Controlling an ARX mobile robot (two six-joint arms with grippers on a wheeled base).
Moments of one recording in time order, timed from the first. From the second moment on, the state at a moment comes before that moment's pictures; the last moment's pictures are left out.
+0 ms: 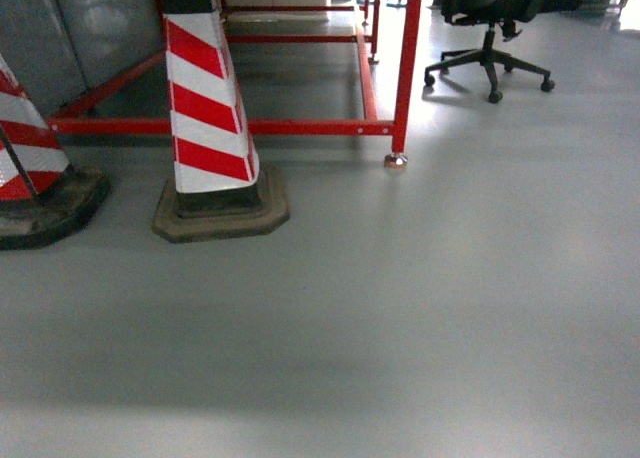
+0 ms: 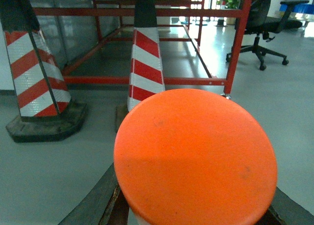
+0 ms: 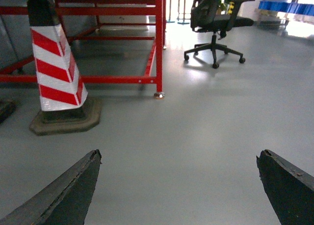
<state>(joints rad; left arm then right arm) 0.00 0.01 0.01 0.00 0.00 0.00 0.00 0.00 0.01 0.00 0.00 0.00</state>
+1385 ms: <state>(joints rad) 0.00 0.01 0.01 -0.01 0.00 0.00 0.00 0.00 0.01 -0.01 0.00 0.00</state>
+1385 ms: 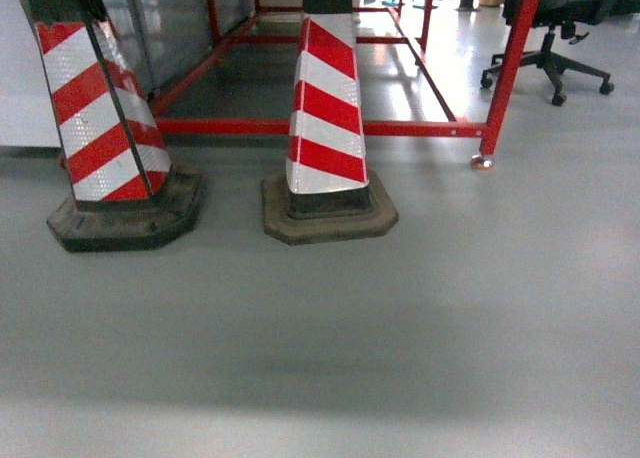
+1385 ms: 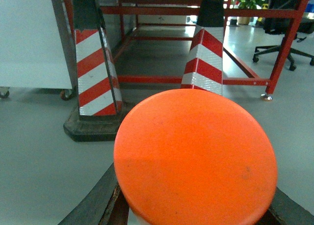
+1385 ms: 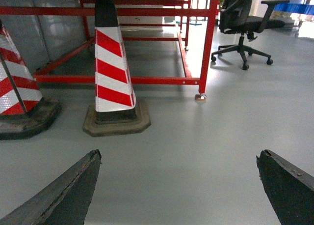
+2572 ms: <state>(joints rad) 0.00 0.01 0.01 -0.01 0.00 0.00 0.00 0.00 0.01 -0.01 0.00 0.00</state>
